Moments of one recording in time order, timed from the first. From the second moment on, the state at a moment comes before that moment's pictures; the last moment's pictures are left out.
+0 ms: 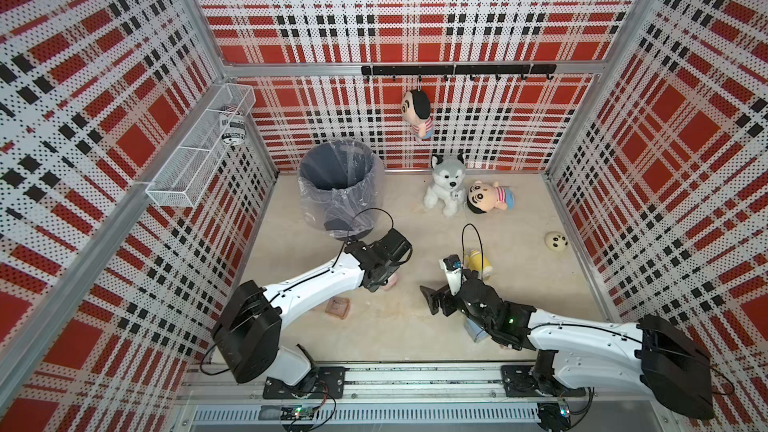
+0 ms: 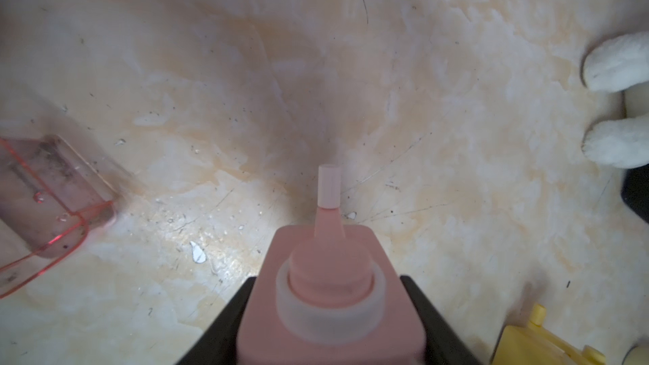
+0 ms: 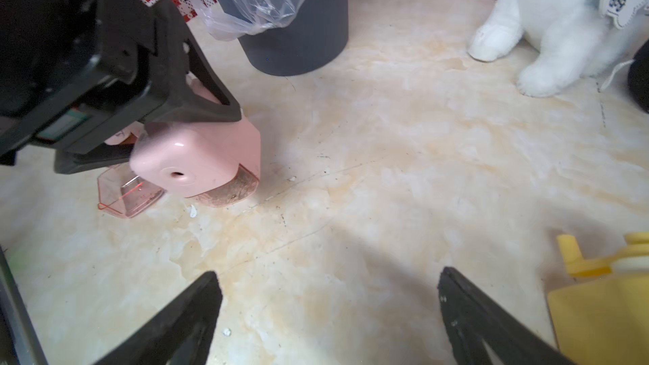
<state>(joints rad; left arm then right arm) -0.76 1.47 1.04 -0.78 -0.31 -1.52 1.06 1.15 0.42 0.29 0.35 0.32</state>
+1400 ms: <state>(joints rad) -0.66 1.41 1.02 -0.75 -0.18 -1.44 1.21 1.82 0.64 0.85 0.47 -0.11</state>
